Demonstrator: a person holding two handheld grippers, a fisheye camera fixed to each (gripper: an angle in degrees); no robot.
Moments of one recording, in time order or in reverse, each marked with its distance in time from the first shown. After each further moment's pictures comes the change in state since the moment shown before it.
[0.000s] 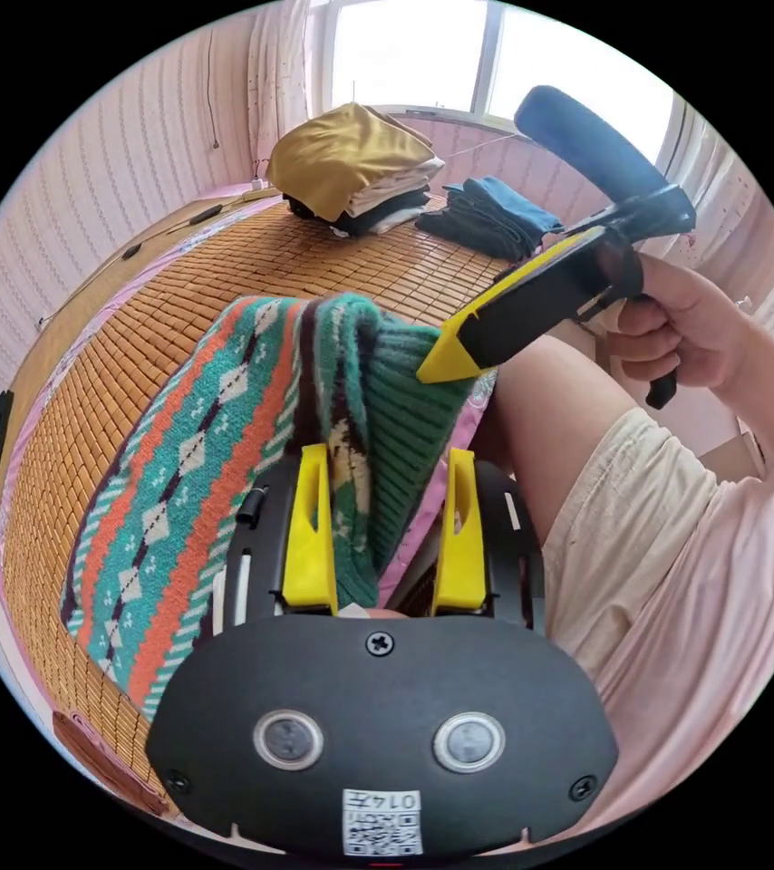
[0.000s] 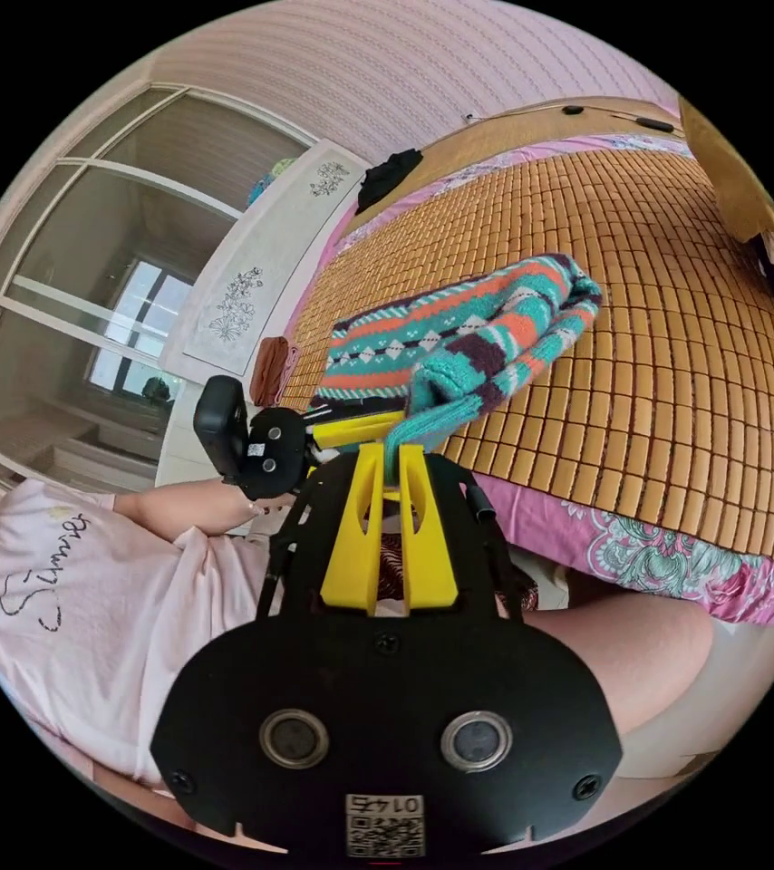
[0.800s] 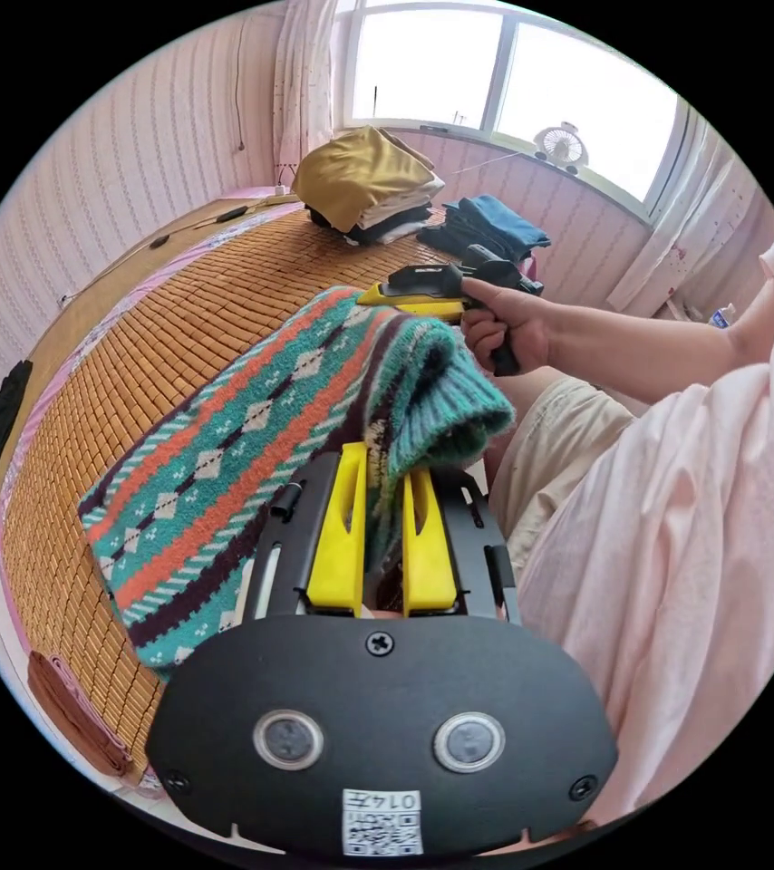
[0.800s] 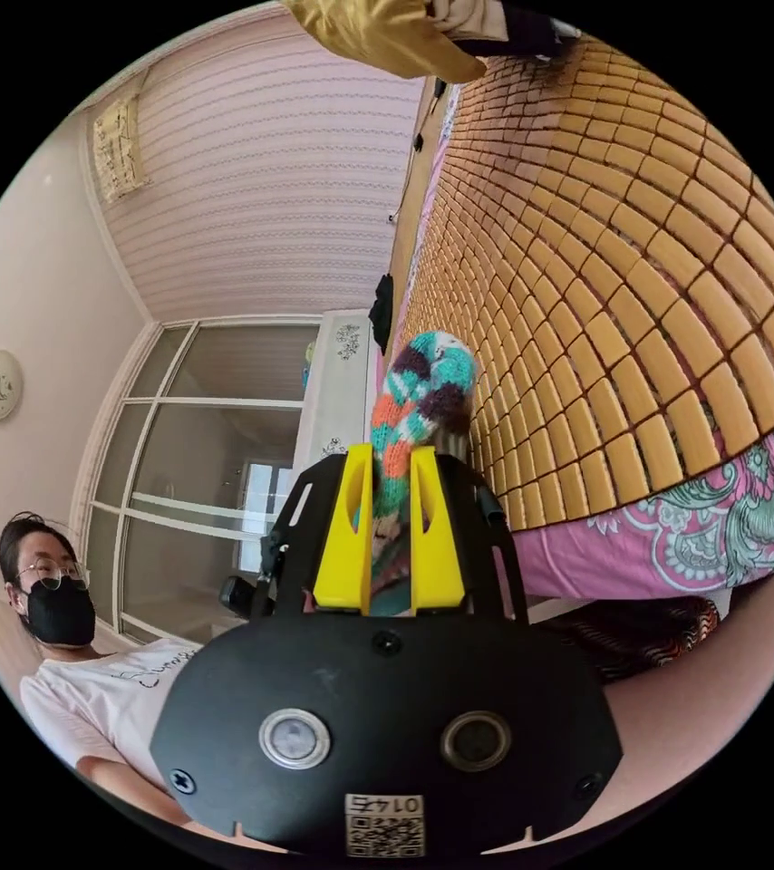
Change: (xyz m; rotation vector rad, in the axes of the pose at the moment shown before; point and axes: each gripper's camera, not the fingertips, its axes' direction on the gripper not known) left arm 0.011 0.089 -0.087 0.053 0.016 -0.043; right arm 0.159 0.044 -0.039 0.486 -0.499 0.429
